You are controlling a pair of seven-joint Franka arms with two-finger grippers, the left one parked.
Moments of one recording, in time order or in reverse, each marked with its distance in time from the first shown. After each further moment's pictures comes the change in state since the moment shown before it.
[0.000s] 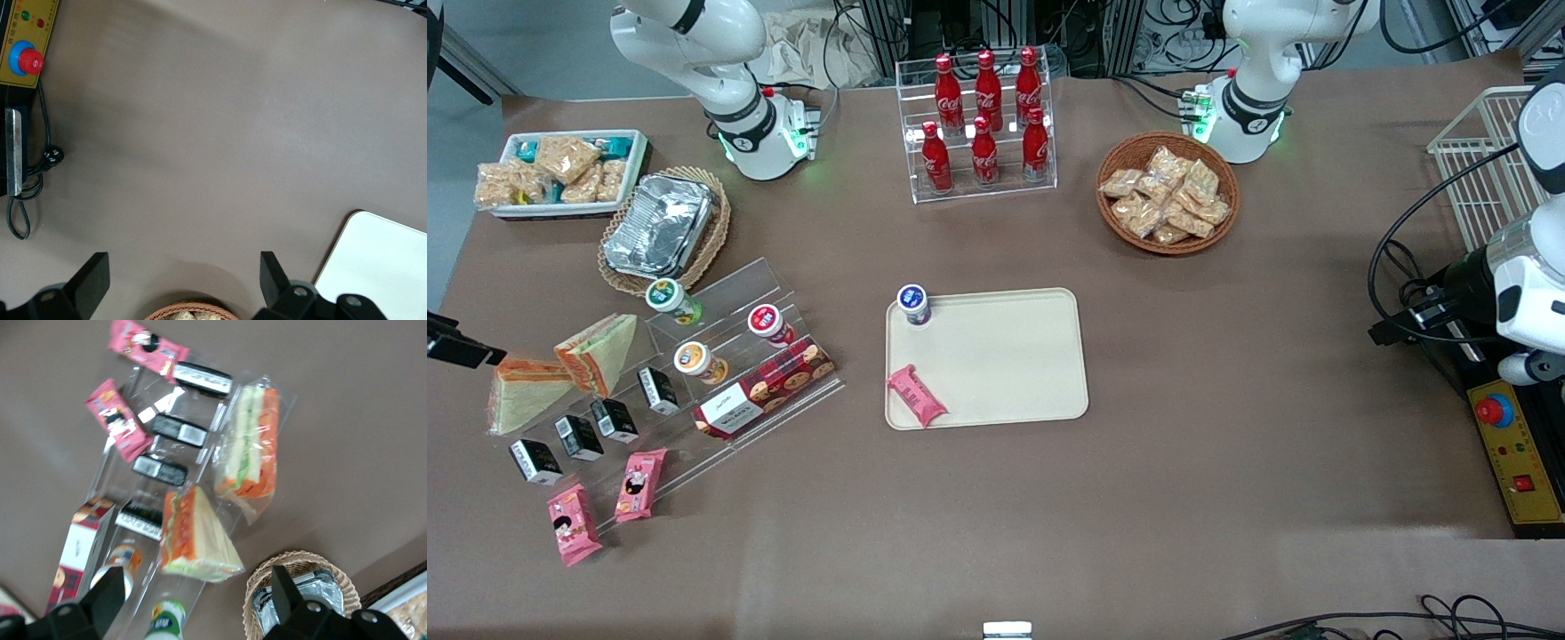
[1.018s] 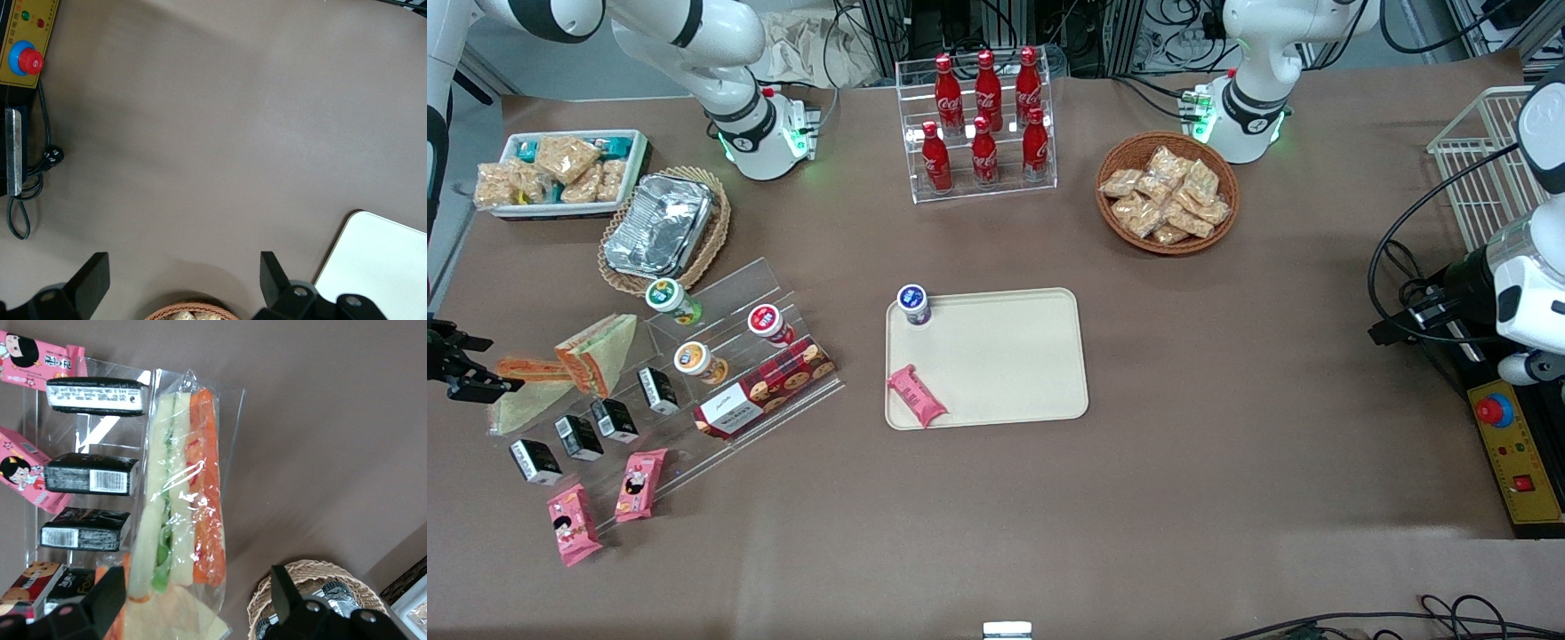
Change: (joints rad) arm -0.102 0.180 -0.008 -0.003 0.059 0.072 0.072
